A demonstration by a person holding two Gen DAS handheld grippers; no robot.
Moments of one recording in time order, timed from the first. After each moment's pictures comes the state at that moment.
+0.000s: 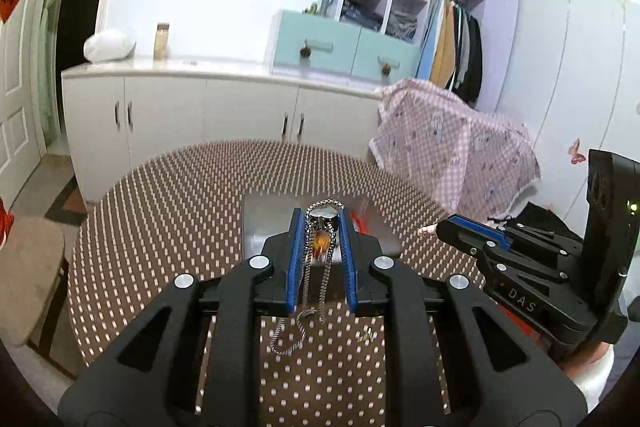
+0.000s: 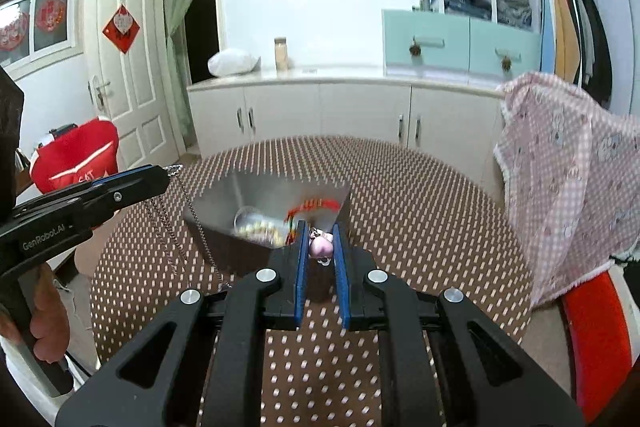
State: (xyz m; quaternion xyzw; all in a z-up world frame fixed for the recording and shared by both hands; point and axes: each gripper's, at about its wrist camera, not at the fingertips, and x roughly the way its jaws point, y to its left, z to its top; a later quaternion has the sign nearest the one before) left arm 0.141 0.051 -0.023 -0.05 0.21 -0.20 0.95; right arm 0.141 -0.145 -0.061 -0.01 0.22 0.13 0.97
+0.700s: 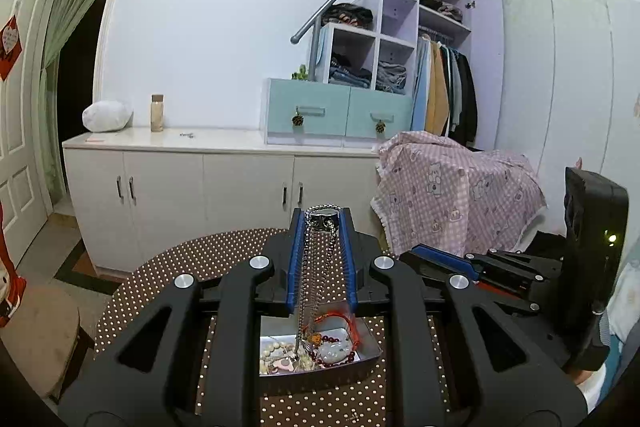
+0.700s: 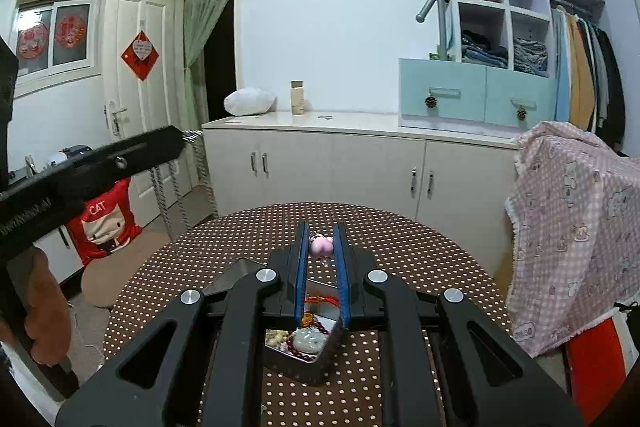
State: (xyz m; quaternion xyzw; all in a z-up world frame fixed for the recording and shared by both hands) left arm 0.150 0.022 0.042 -0.03 0.13 -0.19 0.97; right arm 0.170 -0.145 -0.013 -0.01 0.17 0.17 0.97
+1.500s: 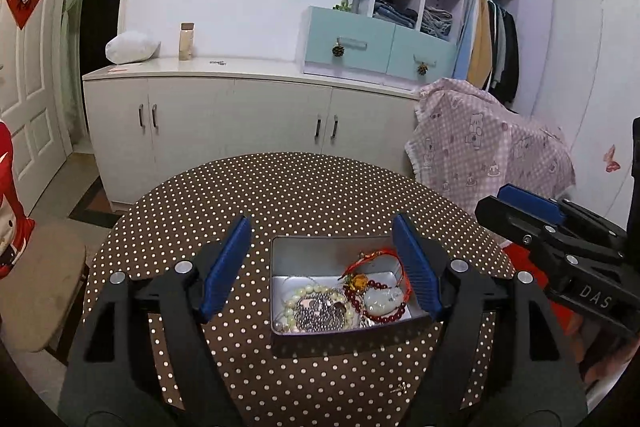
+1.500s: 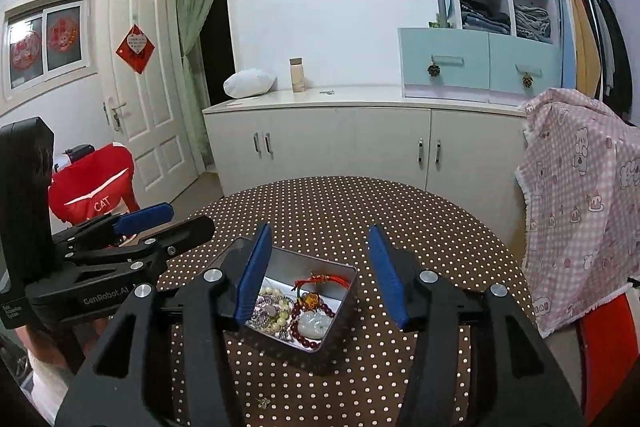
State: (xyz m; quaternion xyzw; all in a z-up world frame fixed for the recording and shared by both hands) left arm 0.187 0.042 -0.020 -0.04 0.24 -0.14 0.96; right arm 0.180 -0.150 -0.027 0.01 0.21 0.17 0.96
